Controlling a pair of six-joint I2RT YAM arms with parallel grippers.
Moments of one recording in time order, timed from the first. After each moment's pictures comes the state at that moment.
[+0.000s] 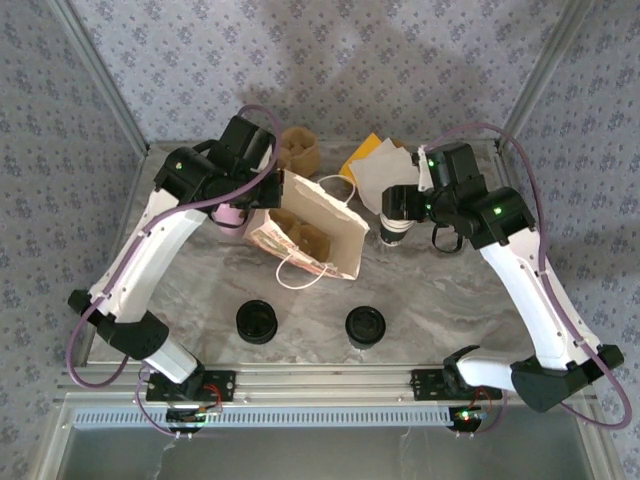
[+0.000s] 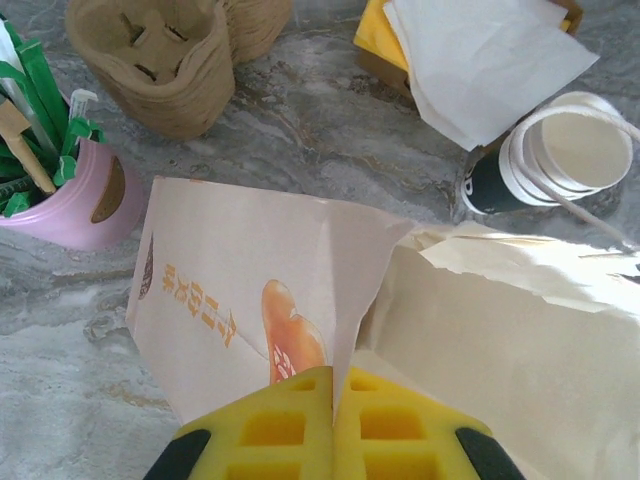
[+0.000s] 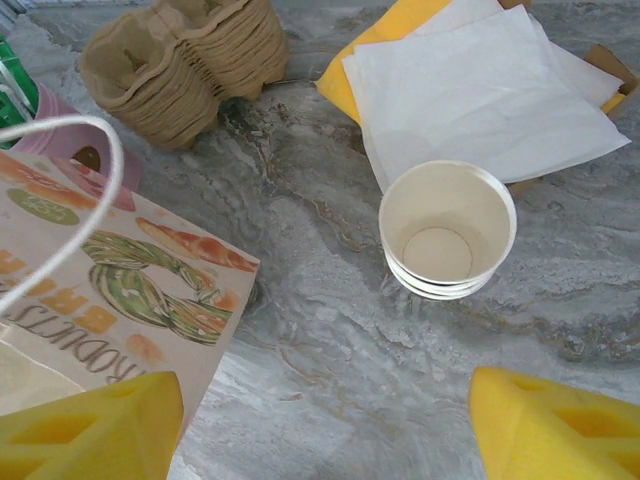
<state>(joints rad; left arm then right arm) -0.69 1.57 2.07 -1.39 -0.12 -0.51 0.45 1.24 1.59 -1.11 0.02 0.31</state>
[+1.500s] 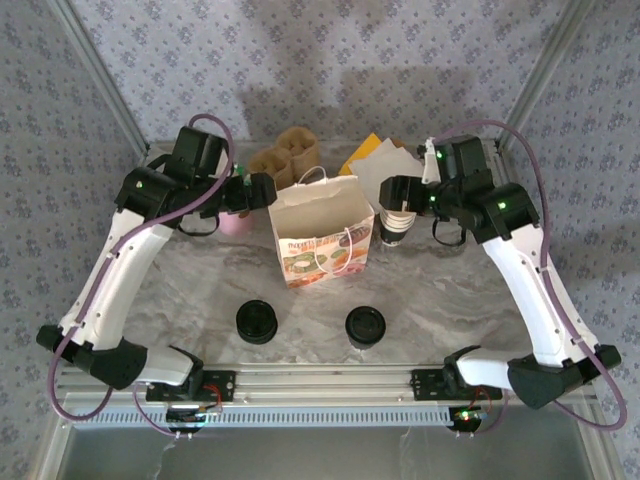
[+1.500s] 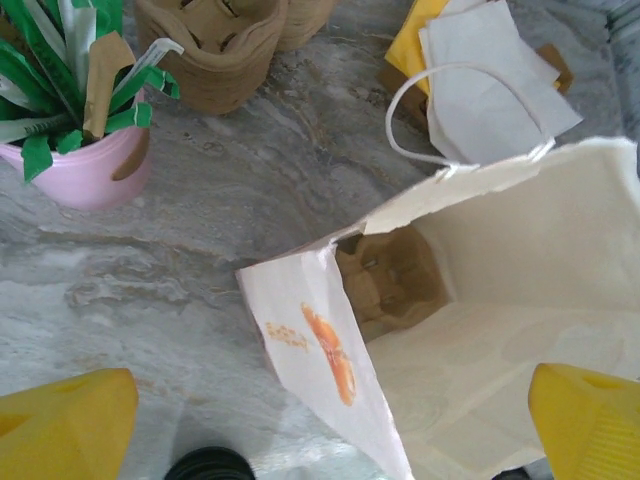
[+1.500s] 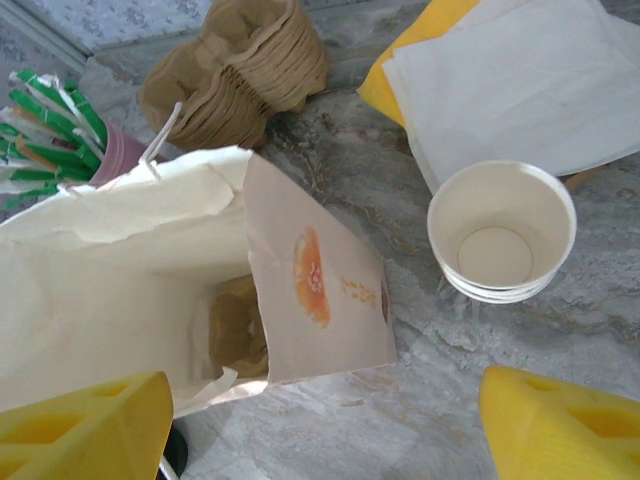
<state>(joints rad) -0.50 1.38 1.80 -1.27 0.04 -0.54 0.40 1.26 1.62 -1.09 -0.11 0.39</state>
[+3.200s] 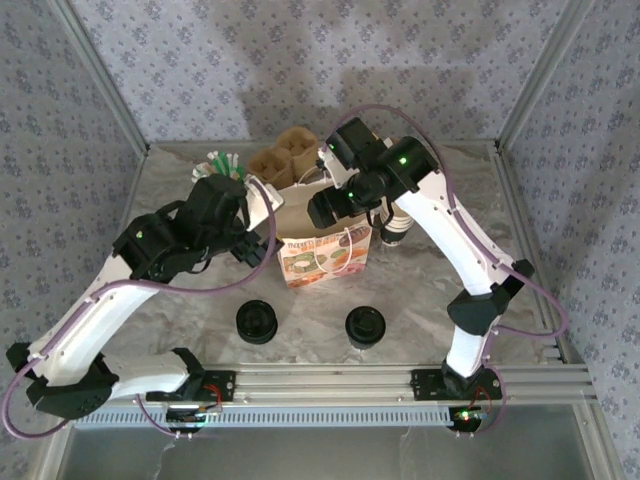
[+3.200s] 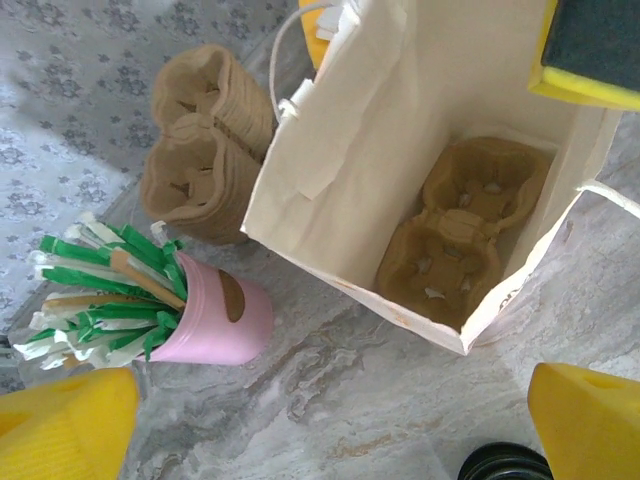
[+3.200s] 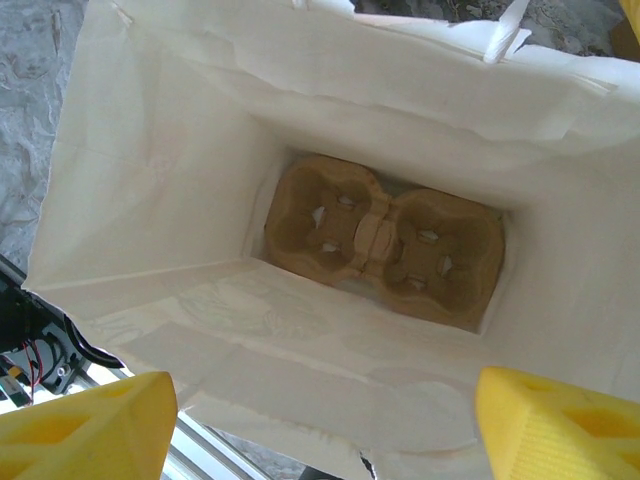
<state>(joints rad) -0.84 1.16 1.58 -1.14 -0.29 0.20 0.75 1.78 2.21 -1.47 -0.08 0.21</state>
